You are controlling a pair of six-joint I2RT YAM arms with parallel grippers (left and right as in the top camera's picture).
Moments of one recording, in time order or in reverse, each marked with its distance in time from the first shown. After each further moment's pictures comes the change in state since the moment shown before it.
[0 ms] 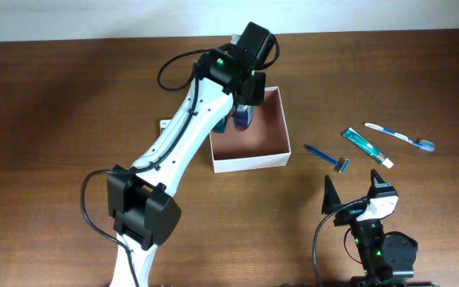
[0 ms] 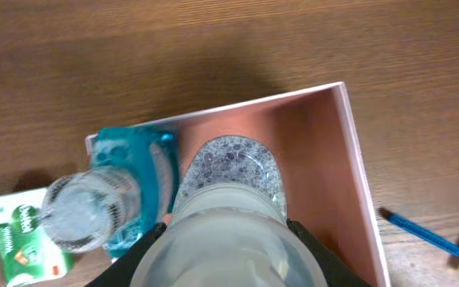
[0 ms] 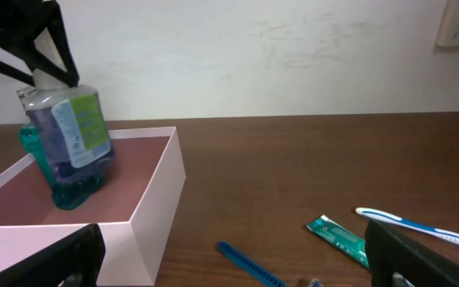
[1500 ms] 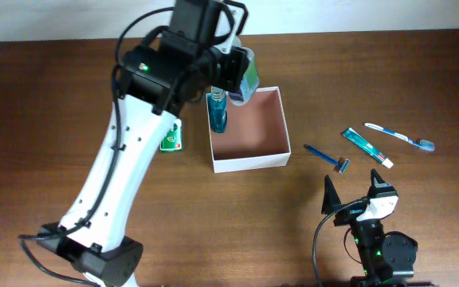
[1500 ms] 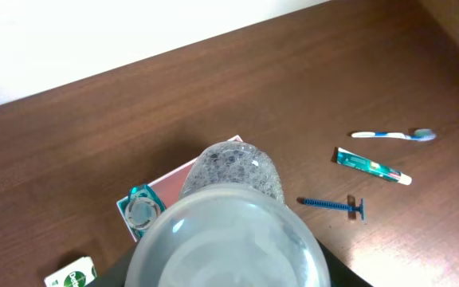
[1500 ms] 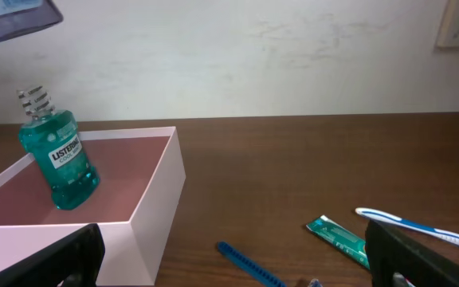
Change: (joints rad) left arm 0.084 -0.315 0.000 0.045 0.262 0.306; right arm 0.000 0.000 0.000 0.000 0.000 0.000
